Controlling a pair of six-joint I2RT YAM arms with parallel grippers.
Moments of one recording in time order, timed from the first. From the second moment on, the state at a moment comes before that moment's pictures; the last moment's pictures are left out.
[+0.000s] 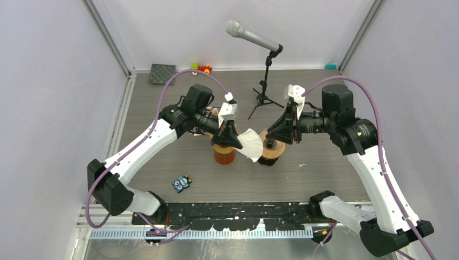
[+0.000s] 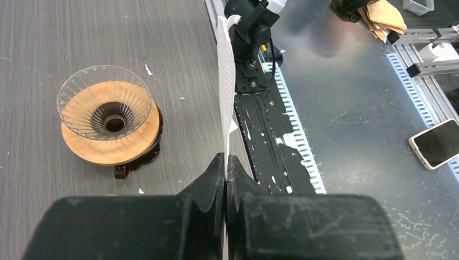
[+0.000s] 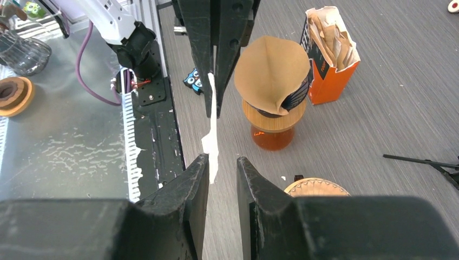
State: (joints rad) left arm -0.66 1.39 1.32 -0.62 1.13 0.44; right arm 0.36 1.01 1.34 -0.84 -0.95 -0.29
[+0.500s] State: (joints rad) left arm -0.67 1.41 1.33 -0.62 1.15 0.45; right arm 0.39 1.04 1.31 -0.78 -0.96 -0.23
